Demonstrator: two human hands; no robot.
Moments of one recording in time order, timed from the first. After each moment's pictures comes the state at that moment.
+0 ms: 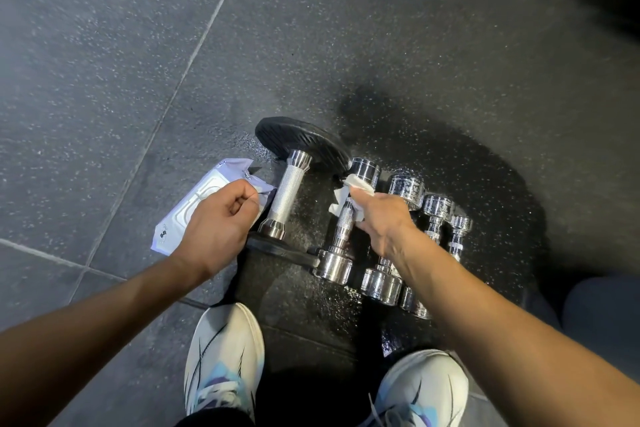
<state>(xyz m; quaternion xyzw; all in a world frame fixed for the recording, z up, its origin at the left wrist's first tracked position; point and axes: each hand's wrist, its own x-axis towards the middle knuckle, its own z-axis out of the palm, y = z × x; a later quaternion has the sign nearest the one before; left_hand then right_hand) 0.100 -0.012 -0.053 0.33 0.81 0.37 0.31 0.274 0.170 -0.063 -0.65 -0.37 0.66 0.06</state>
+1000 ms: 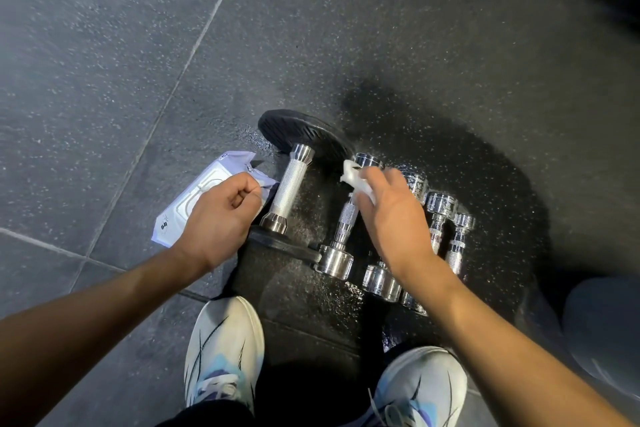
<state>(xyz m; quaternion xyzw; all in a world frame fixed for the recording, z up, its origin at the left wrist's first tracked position) 0.100 -0.012 -0.049 0.33 0.80 0.38 0.32 0.301 0.155 -0.041 -0.41 -0.88 0.25 0.03</state>
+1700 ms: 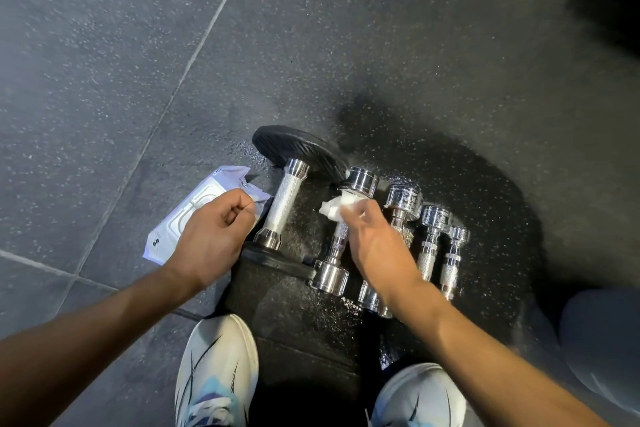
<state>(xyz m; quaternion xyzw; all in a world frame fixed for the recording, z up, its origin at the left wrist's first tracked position) 0.099 -0.013 -0.051 0.34 0.80 0.38 0.32 0.308 0.144 -0.075 -0.31 -0.92 0.23 -0.06</state>
